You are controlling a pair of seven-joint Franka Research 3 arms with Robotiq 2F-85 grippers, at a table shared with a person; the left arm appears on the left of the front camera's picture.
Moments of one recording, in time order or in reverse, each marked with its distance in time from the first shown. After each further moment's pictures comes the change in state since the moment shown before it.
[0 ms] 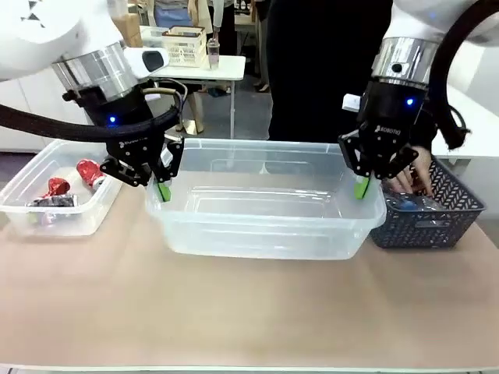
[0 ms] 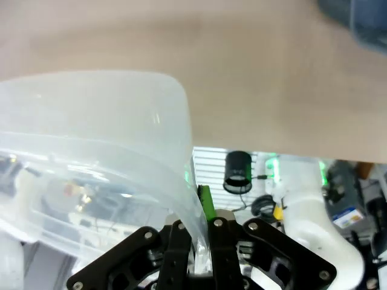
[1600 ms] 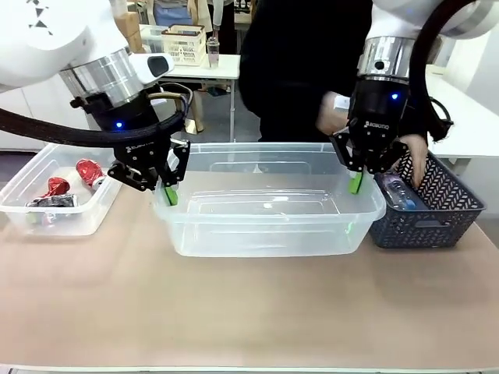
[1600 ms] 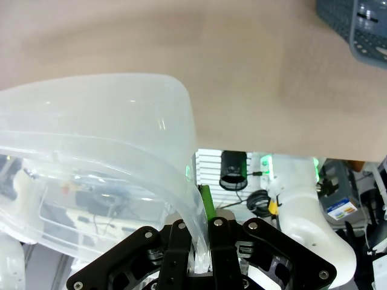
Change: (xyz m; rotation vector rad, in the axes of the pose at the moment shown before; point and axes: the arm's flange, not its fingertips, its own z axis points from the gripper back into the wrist) left arm -0.004 -0.008 -0.006 -0.013 0.016 -0.017; right arm 0.017 0.007 0.001 -0.023 0.028 0.008
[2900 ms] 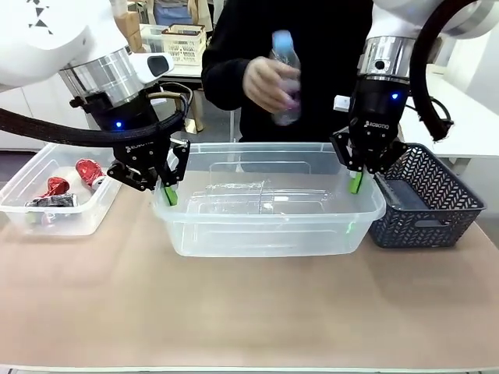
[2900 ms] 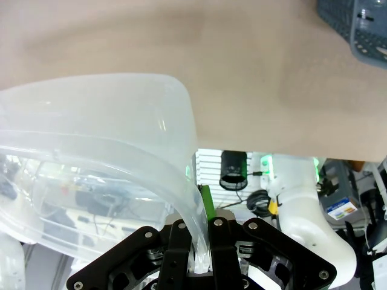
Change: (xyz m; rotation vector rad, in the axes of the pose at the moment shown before) left arm 0.000 0.000 0.000 0.000 0.001 0.000; right arm 0.000 0.000 0.000 0.000 0.001 0.000
